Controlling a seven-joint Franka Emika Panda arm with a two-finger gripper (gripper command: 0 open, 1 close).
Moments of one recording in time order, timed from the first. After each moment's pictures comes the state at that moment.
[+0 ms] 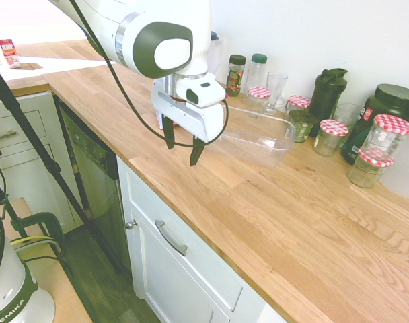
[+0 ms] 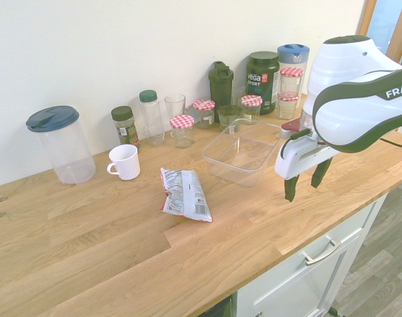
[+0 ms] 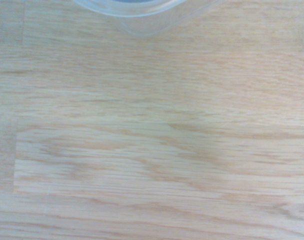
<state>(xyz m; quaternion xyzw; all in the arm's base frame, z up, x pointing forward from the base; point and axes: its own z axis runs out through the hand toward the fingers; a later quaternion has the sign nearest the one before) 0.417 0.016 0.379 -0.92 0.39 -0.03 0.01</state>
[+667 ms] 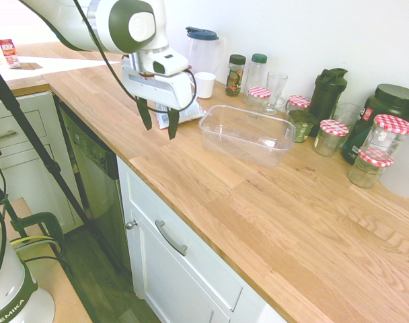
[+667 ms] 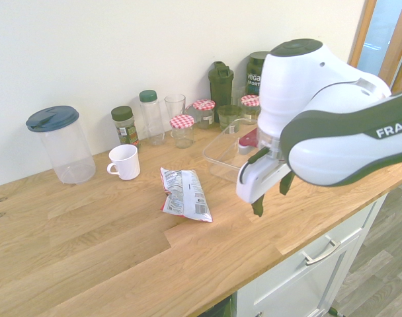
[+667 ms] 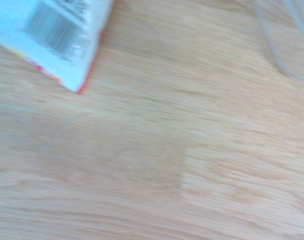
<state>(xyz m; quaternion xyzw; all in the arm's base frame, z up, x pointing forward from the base) 0.414 0.165 0.398 -0.95 0.30 -0.09 -0.04</state>
